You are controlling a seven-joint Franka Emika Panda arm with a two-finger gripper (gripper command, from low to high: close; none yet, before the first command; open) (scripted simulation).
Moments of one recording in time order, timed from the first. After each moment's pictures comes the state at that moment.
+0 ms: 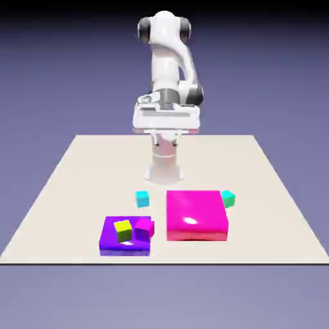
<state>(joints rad) 0.00 -0.53 -0.04 -2.82 0.03 2.98 0.76</state>
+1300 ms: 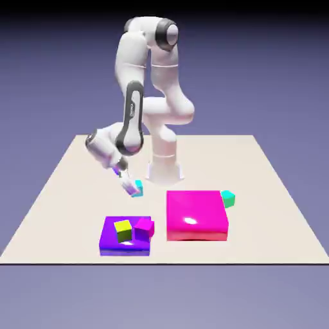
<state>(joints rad) -0.20 -0.02 -0.42 -2.81 0.49 2.31 1.13</state>
